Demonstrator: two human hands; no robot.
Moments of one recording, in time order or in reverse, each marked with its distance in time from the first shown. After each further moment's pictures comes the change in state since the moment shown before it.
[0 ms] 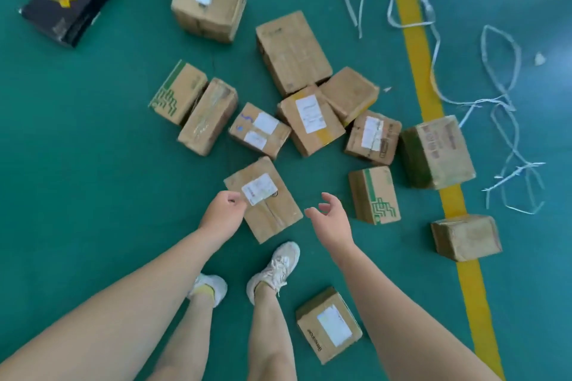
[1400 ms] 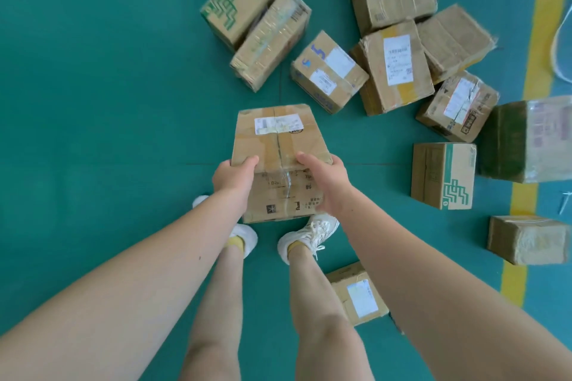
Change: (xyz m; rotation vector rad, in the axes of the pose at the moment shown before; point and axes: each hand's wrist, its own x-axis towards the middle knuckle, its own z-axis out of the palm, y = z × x) left_hand 0.081 -0.121 -0.040 -0.546 0.245 -0.433; right_hand 0.039 -0.021 0.177 0.176 -0.204 0.271
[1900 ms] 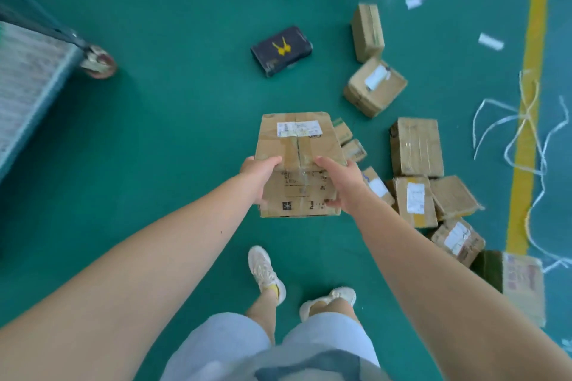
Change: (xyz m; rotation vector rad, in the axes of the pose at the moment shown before) left_hand -0.209 0.129 -0.289 -0.284 -0.118 0.099; right_hand -0.331 -0.148 0.126 -0.205 -0.122 -0.348
